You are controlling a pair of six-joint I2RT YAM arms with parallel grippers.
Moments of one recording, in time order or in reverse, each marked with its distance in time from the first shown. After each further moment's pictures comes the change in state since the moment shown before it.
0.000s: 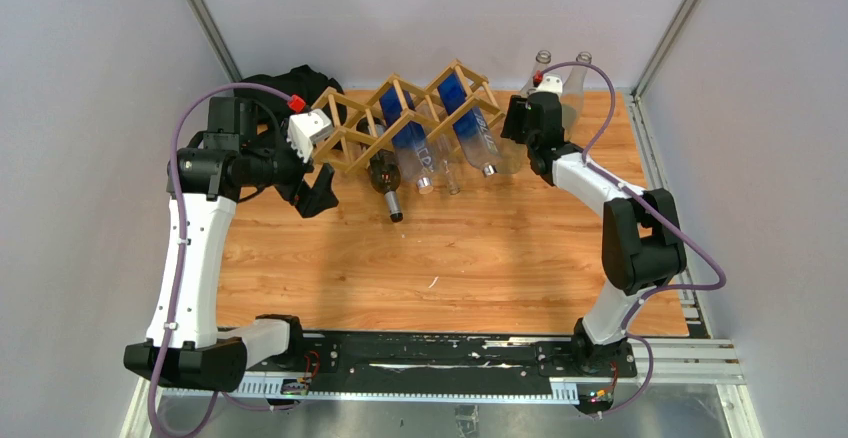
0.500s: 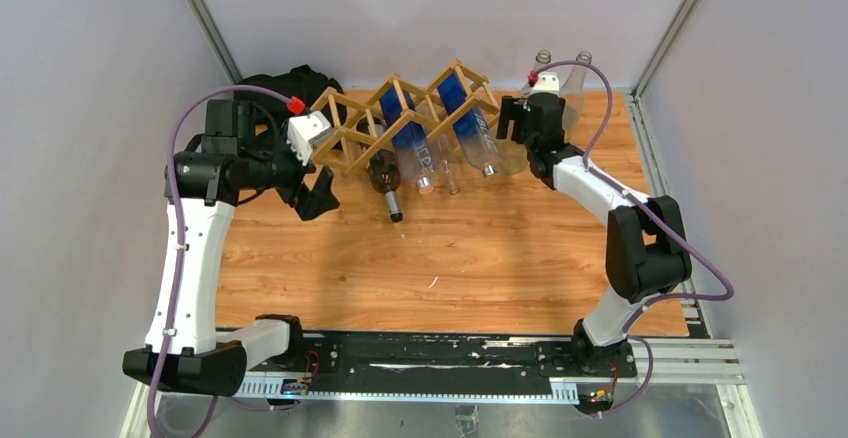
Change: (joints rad) left arm 0.000 -0.026 -0.010 0.000 0.030 0.021; right arm 0.028 -0.032 -0.019 0.013 0.033 -0.103
